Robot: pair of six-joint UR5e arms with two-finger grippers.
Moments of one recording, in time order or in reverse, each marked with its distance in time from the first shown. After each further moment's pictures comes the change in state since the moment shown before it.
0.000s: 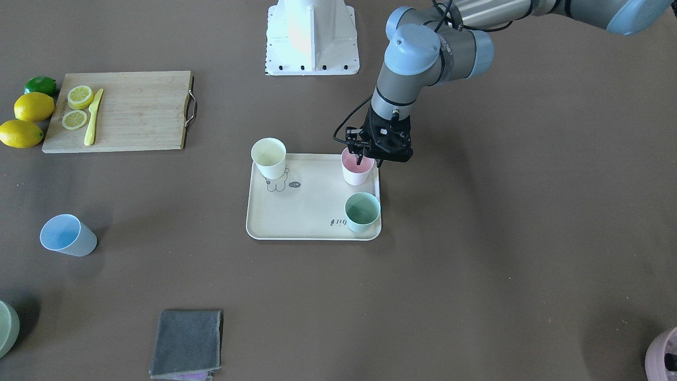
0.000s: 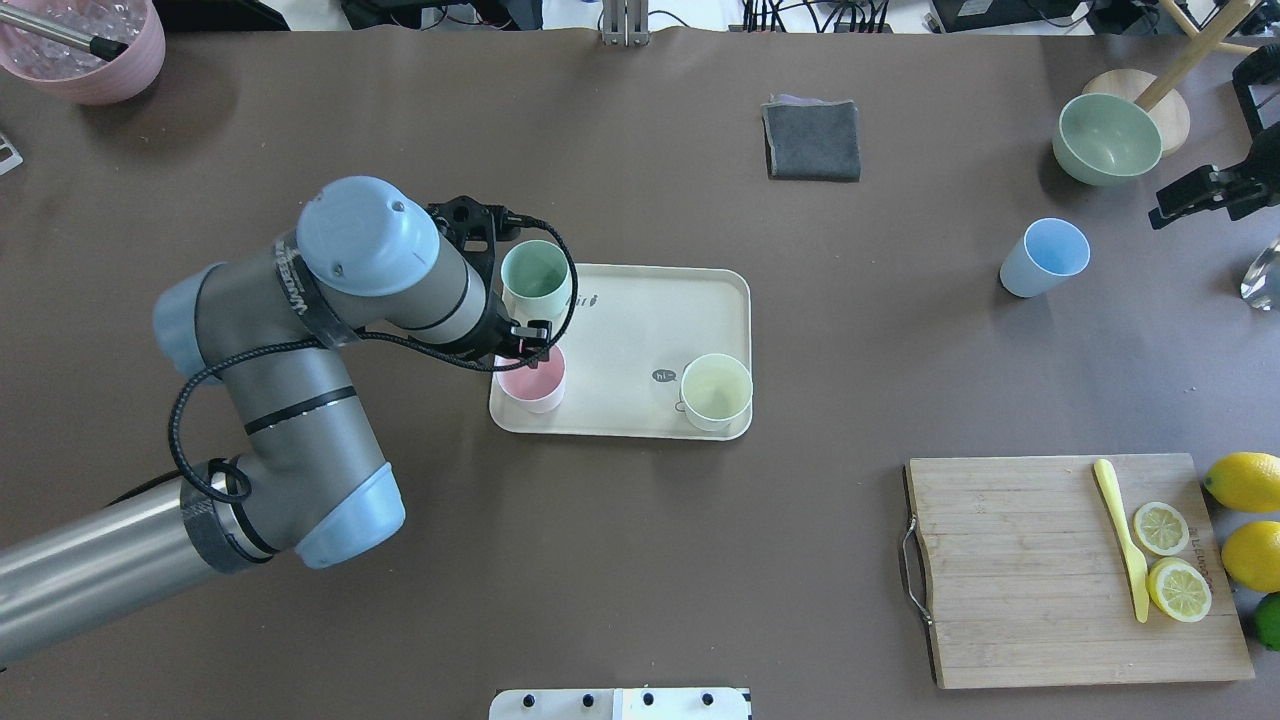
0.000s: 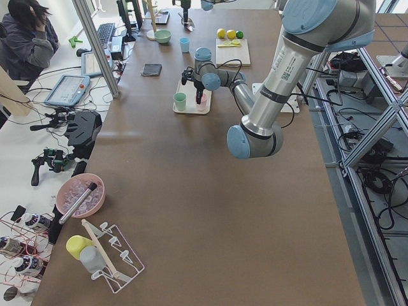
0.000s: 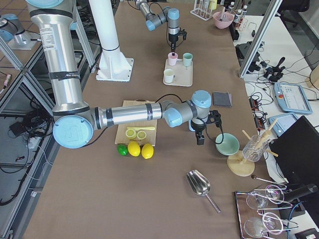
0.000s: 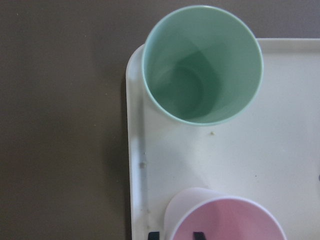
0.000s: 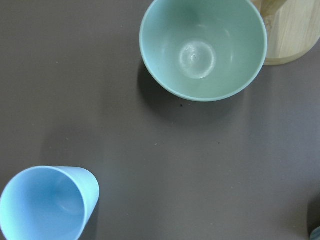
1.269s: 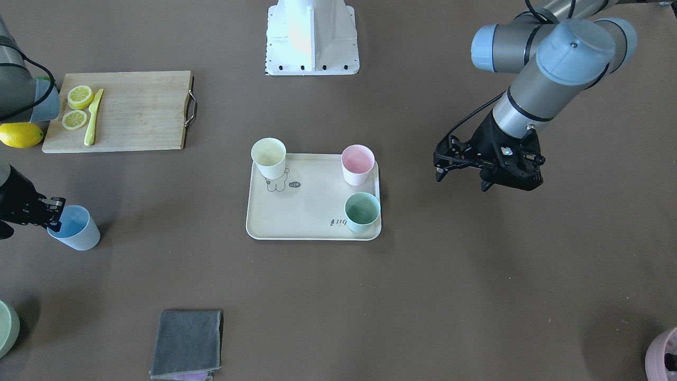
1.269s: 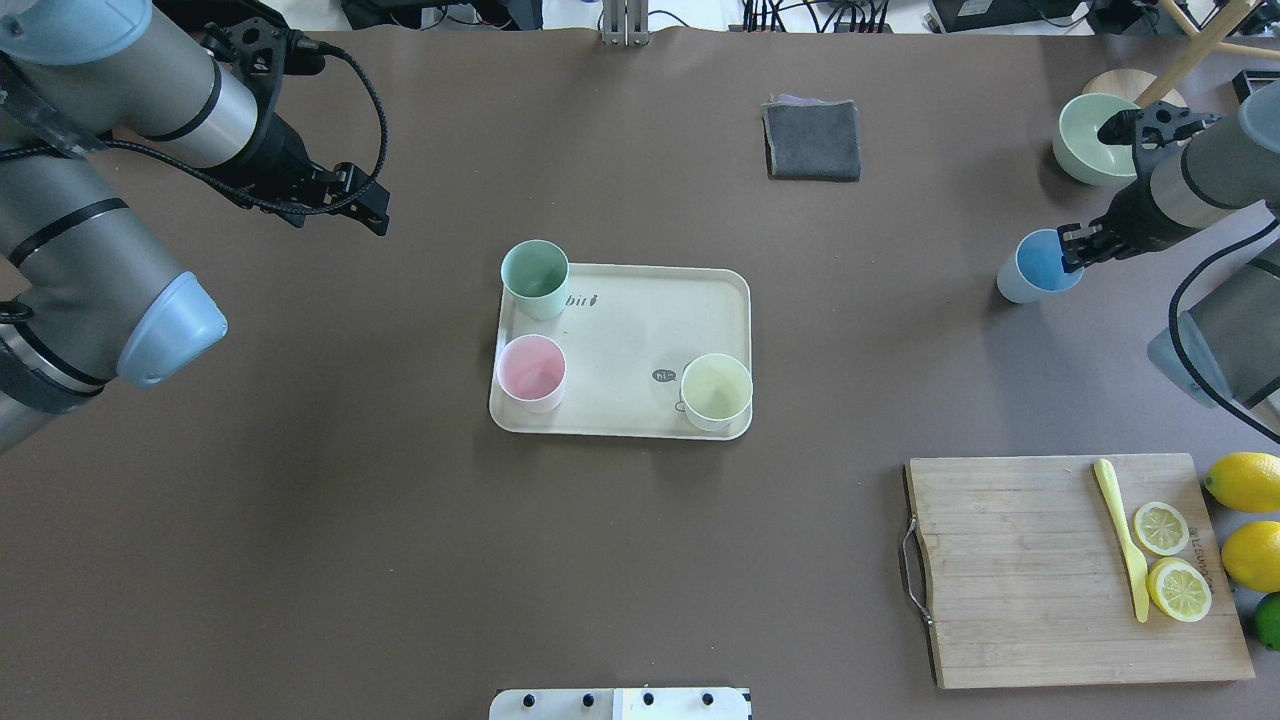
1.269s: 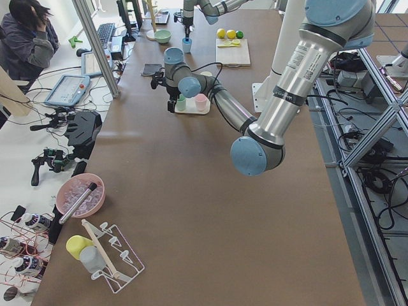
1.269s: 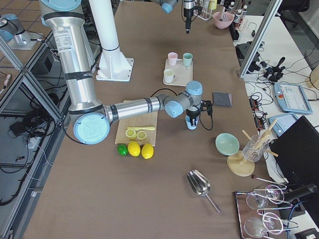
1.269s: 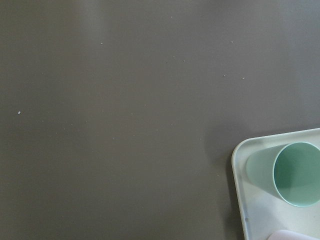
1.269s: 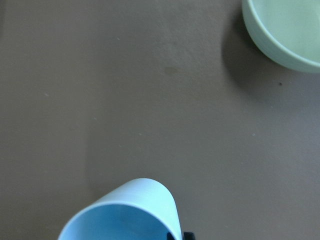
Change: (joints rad) left arm -0.316 0.117 -0.031 0.001 -0.233 0.312; right arm -0.195 0.037 0.000 0.107 -0.101 0.268
